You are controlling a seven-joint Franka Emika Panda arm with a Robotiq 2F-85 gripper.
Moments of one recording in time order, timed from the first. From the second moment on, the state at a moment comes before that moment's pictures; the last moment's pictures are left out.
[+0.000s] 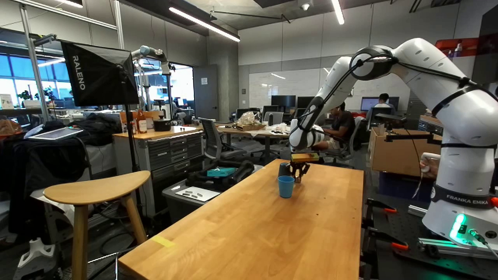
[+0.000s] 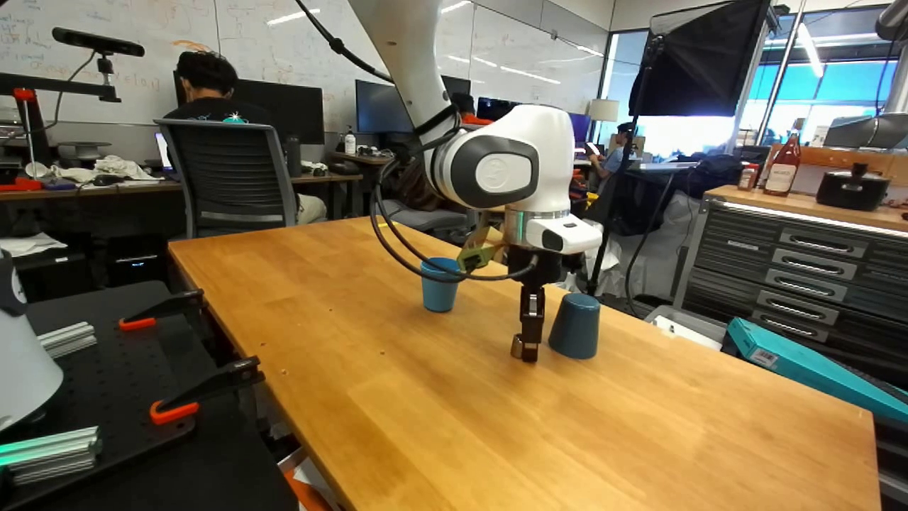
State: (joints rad) arm -0.13 0.69 -0.26 -1.96 0.13 2.69 0.50
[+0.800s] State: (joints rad) arm -0.13 0.50 -0.21 -1.93 0.20 2.42 0.46
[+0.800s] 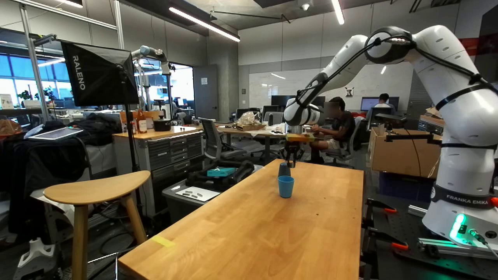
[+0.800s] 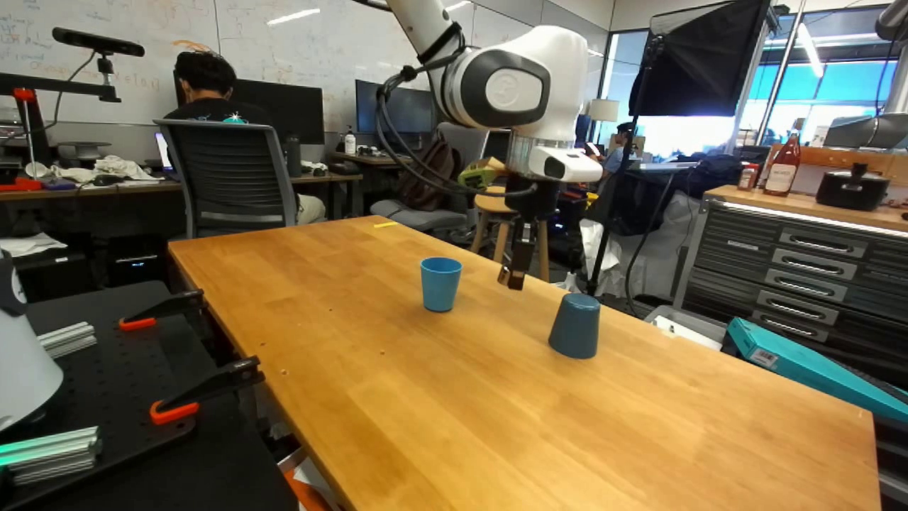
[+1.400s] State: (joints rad) arm -0.13 0.32 -0.11 -2.05 0.31 2.39 0.36
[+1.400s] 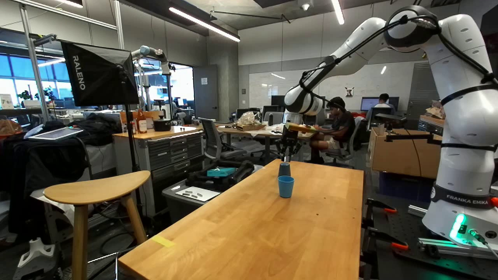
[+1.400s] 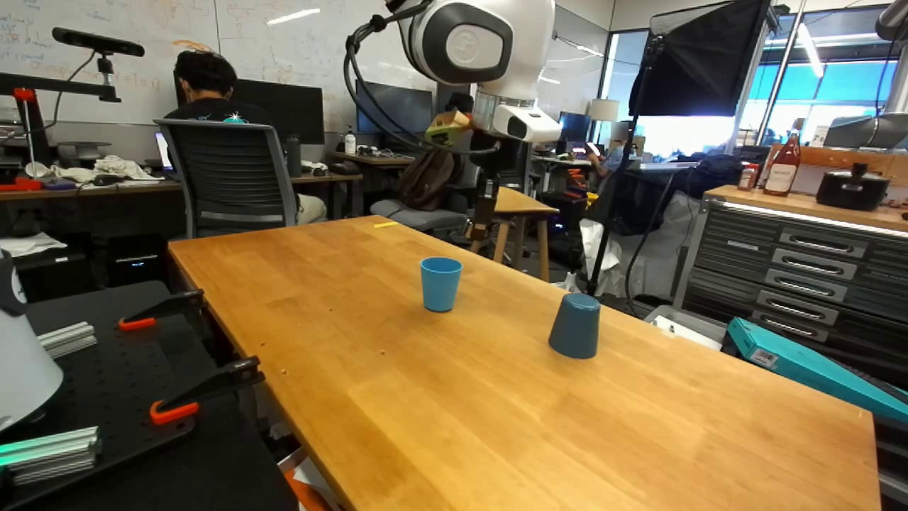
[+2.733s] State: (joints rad) arm -0.10 0.33 -0.05 -2.20 0.39 2.56 0.32
